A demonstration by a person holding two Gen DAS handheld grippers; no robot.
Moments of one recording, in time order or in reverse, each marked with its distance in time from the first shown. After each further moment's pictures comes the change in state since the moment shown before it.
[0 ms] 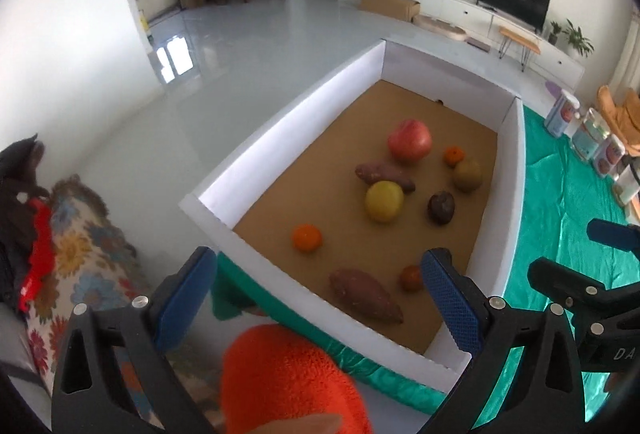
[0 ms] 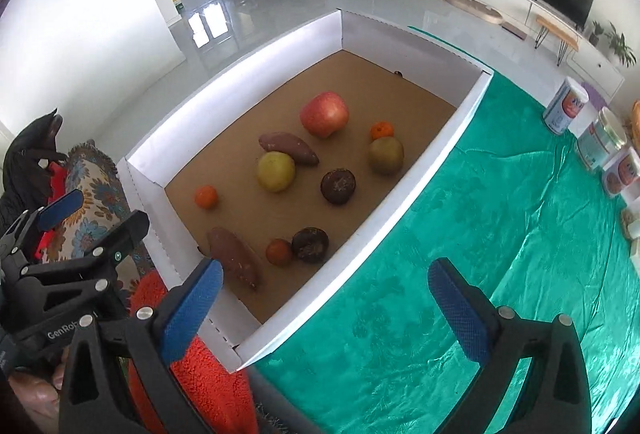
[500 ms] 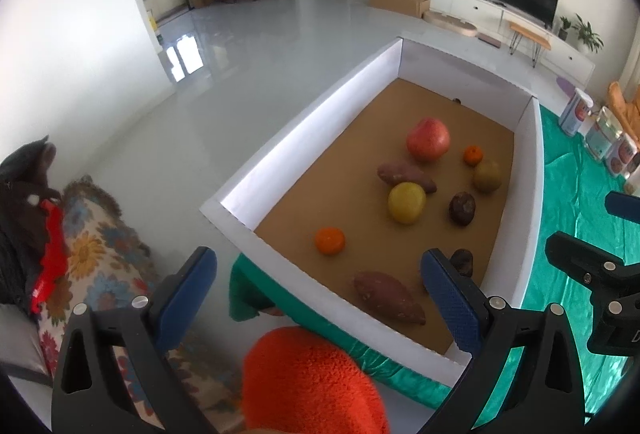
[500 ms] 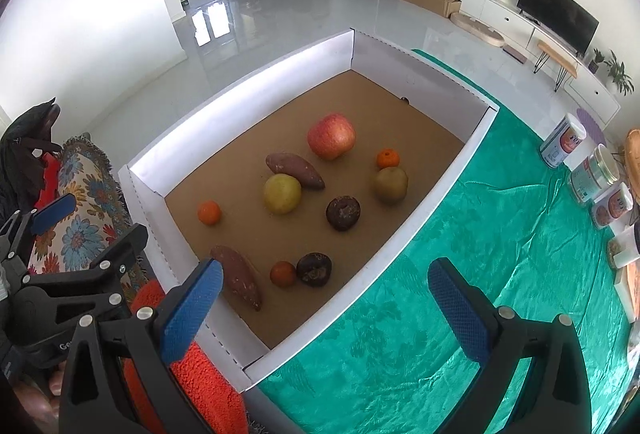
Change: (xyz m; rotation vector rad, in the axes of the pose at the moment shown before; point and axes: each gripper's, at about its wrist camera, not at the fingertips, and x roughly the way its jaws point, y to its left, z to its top) left arm 0.006 0.013 0.006 -0.003 0.019 0.026; right arm 0.004 0.019 0.020 -0.058 -0.029 -0.053
